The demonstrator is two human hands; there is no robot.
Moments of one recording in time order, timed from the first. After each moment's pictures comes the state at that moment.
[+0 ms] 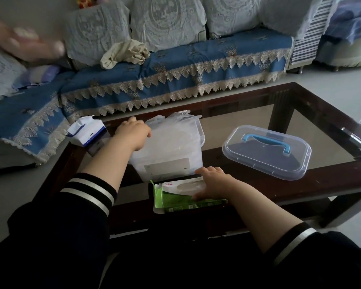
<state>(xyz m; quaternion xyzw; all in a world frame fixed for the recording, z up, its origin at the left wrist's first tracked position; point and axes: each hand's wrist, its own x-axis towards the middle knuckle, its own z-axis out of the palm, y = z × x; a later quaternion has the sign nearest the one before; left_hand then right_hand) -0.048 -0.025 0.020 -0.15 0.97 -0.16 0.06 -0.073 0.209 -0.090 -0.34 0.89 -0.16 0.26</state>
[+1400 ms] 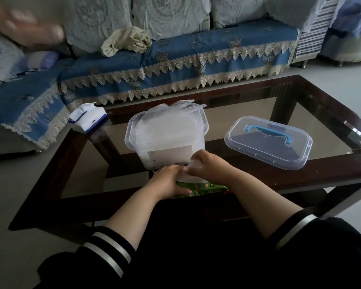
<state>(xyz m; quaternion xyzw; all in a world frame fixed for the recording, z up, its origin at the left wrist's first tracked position) 0.023 0.037 -0.099 -0.08 0.96 0.24 0.13 -0.054 0.199 -0.079 -0.31 0.86 -0.35 0.21</state>
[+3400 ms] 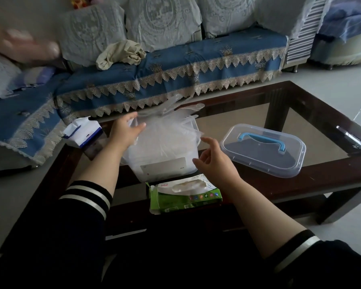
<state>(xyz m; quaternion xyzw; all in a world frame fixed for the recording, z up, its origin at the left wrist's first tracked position) -0.048 -0.038 0.002 -0.24 0.88 0.36 -0.20 -0.063 0.216 -0.071 -0.24 0.84 -0.48 0.01</state>
